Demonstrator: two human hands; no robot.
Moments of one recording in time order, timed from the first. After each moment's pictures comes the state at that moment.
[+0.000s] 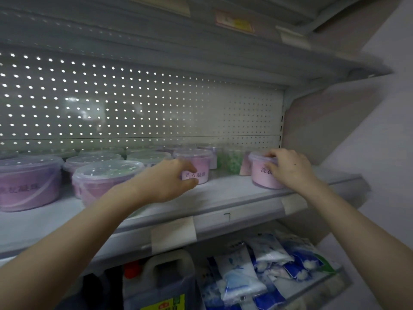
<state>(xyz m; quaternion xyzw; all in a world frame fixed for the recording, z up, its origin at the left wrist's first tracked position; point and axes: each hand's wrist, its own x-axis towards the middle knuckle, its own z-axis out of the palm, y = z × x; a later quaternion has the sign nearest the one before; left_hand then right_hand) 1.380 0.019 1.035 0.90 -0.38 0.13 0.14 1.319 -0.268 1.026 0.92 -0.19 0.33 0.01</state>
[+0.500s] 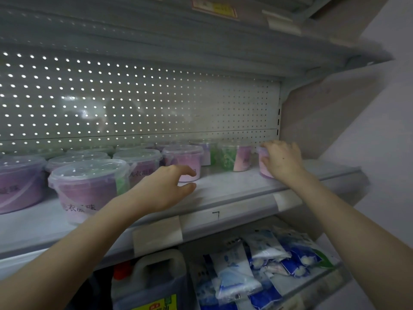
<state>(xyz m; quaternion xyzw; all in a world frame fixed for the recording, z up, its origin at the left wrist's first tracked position) 1.381 -0.006 1.012 0.90 -0.37 0.12 0.19 1.349 -0.303 1.020 0.92 -0.19 0.34 0.07</state>
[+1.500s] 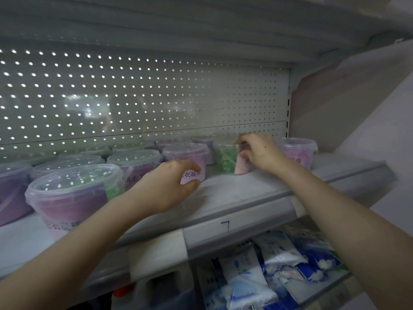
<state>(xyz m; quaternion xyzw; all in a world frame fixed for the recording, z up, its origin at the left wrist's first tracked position) 1.414 -0.018 1.015 0.90 -0.38 0.14 0.17 1.411 -0.277 1.028 0.95 -0.05 0.31 -0.07</state>
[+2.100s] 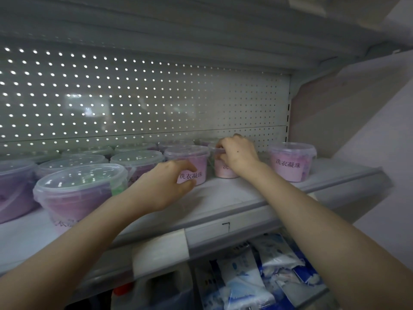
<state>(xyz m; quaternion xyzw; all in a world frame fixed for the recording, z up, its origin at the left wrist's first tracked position) 1.421 -0.009 1.015 0.90 -0.37 0.14 0.19 1.429 -0.222 1.034 0.95 -0.08 0.31 0.02</state>
